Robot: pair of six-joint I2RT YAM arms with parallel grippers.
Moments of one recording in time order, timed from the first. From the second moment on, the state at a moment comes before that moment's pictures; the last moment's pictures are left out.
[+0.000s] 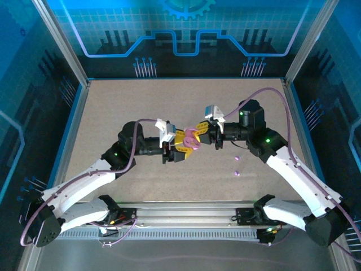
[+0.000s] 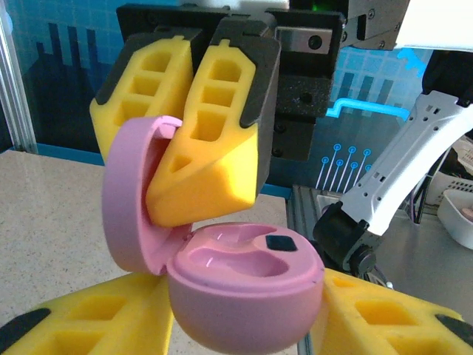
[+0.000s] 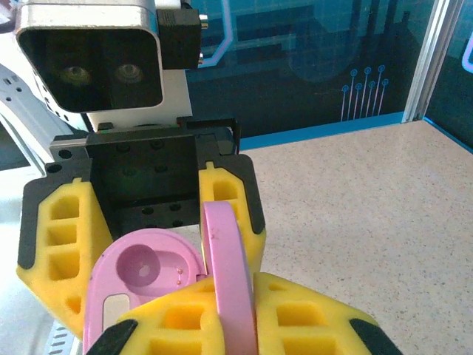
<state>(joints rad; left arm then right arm) -0.67 1.05 0.75 0.24 0.73 -0.09 0.53 1.08 1.06 -0.33 -0.82 -0.19</state>
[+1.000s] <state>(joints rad) -0.68 1.07 0.75 0.21 0.72 -0.11 0.59 1.06 1.06 -0.35 -0.68 -0.28</state>
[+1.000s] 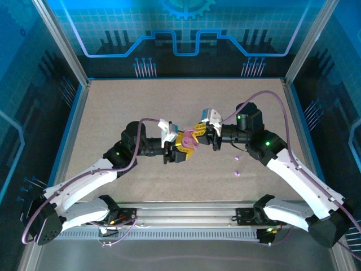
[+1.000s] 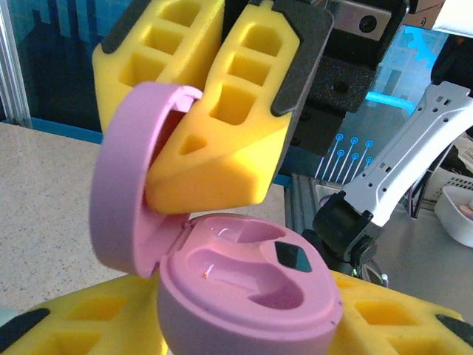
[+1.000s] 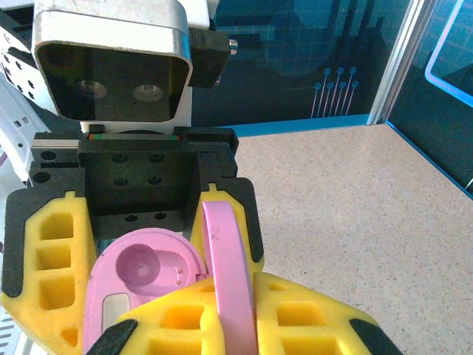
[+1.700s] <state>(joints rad) -0.68 1.07 0.75 0.23 0.72 -0.11 0.60 1.06 1.06 -0.35 -0.67 -0.29</state>
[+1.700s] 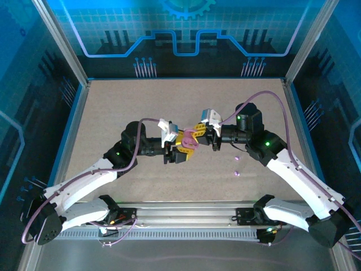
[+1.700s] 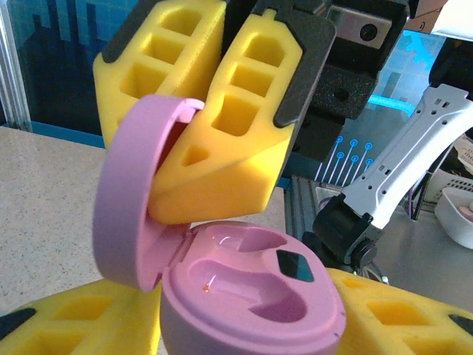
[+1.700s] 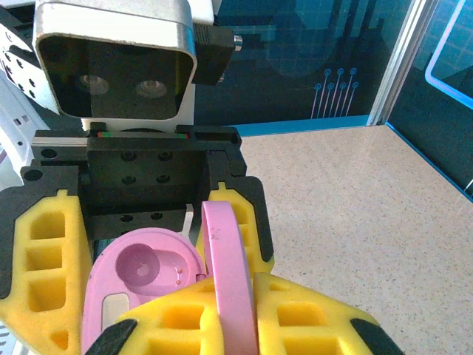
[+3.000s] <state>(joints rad) -0.68 1.08 0.75 0.22 0.73 -0.11 0.60 1.08 1.09 -0.39 -0.65 -0.24</state>
